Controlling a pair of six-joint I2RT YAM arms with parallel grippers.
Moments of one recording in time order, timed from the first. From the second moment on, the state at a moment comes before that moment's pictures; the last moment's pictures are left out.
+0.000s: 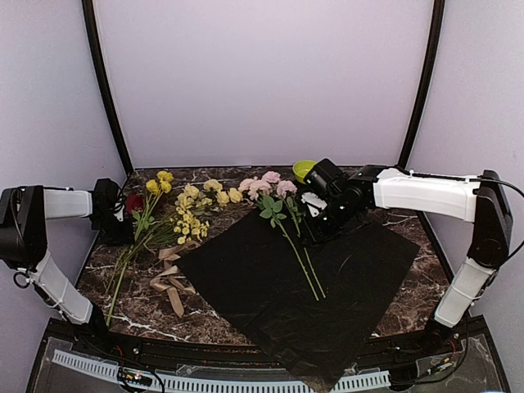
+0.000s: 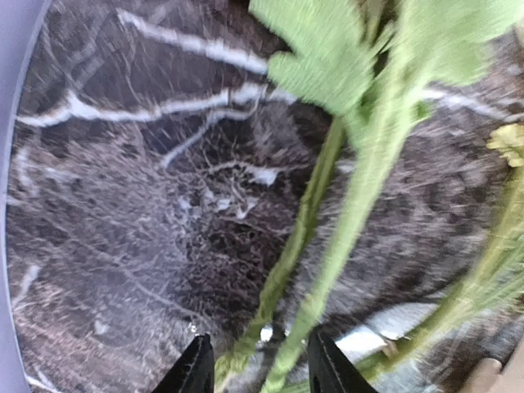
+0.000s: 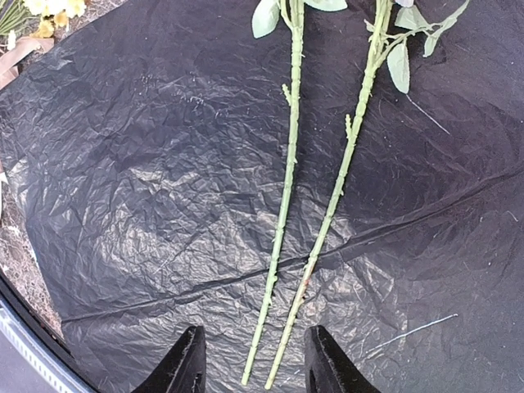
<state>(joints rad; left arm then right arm) 0.09 1.55 0.87 -0.53 -0.01 -0.14 0.81 1.69 1.32 -0.78 -0.07 0.34</state>
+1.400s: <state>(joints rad) 0.09 1.01 0.74 -0.39 0.18 -0.31 0.81 1.51 1.20 -0.79 -0.07 0.32</state>
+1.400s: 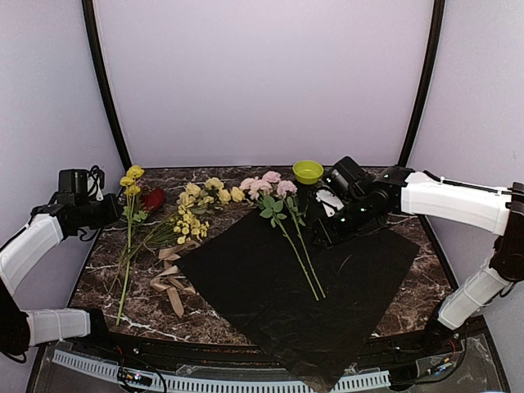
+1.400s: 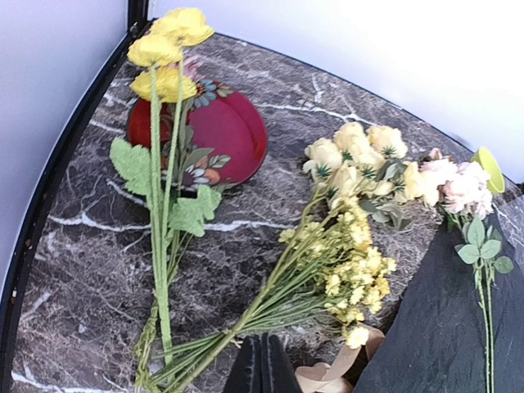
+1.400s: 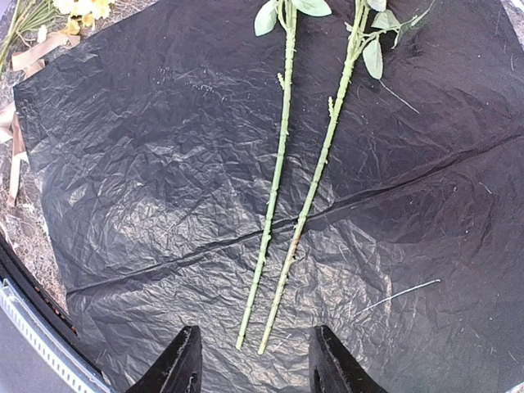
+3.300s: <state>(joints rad) 0.10 1.78 1.06 -0.45 -0.15 -0.15 0.81 1.54 1.17 -0.80 -0.06 0.30</state>
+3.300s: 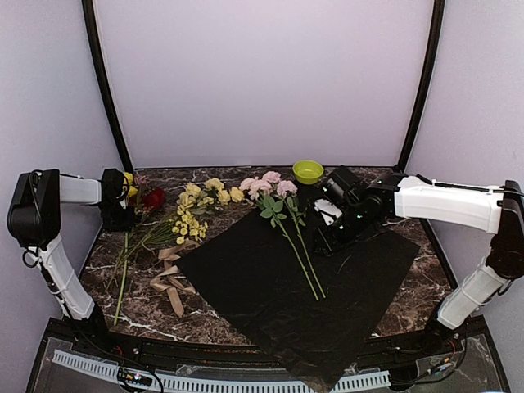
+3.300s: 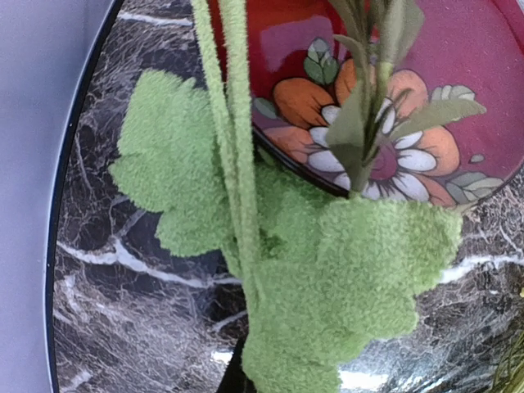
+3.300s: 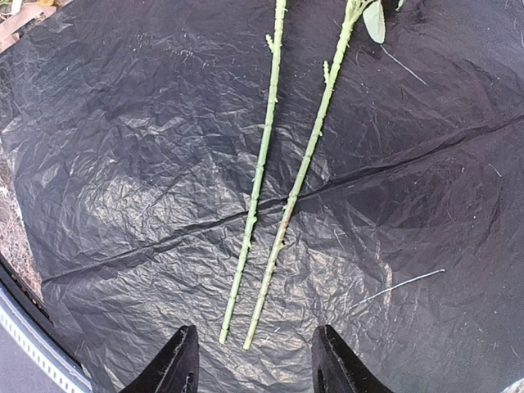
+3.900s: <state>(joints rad) 0.09 1.16 0.94 -0.27 -0.25 -0.14 0.81 1.50 1.17 -0.80 -0.05 0.31</state>
